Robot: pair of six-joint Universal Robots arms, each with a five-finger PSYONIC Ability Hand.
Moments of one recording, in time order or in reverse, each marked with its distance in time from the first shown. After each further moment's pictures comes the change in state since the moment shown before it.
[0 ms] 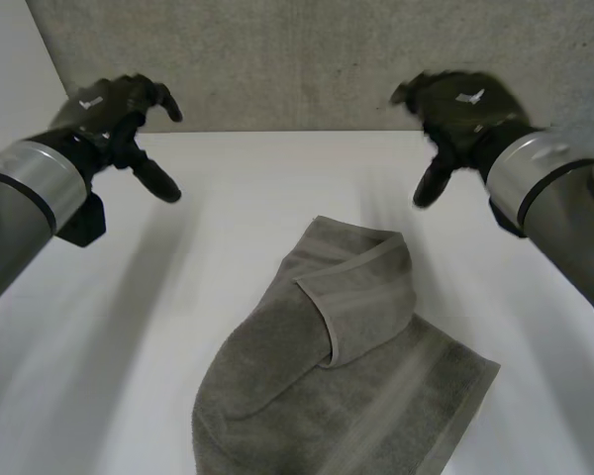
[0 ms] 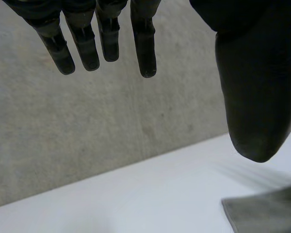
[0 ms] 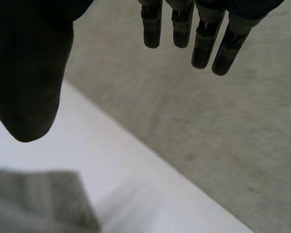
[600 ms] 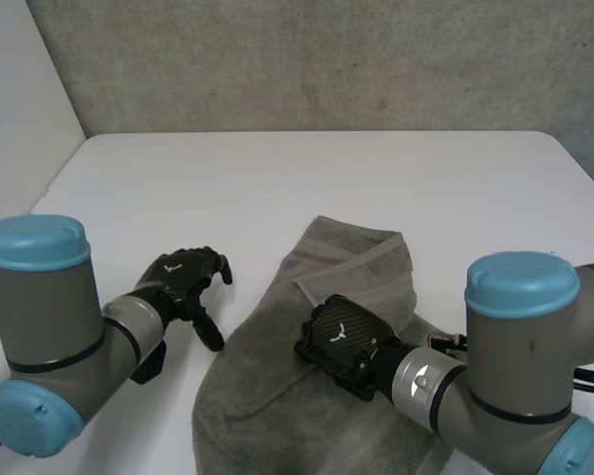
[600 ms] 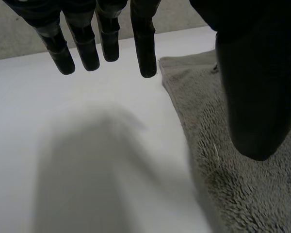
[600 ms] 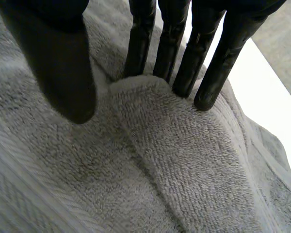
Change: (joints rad) left arm -0.102 -0.230 -0.314 0.156 -0.044 0.038; right arm 0.143 0.185 0.470 -0.229 -0.288 -0.504; left_hand 0.000 0.000 0.000 0.000 0.000; right_hand 0.621 0.613 0.597 0.591 0.606
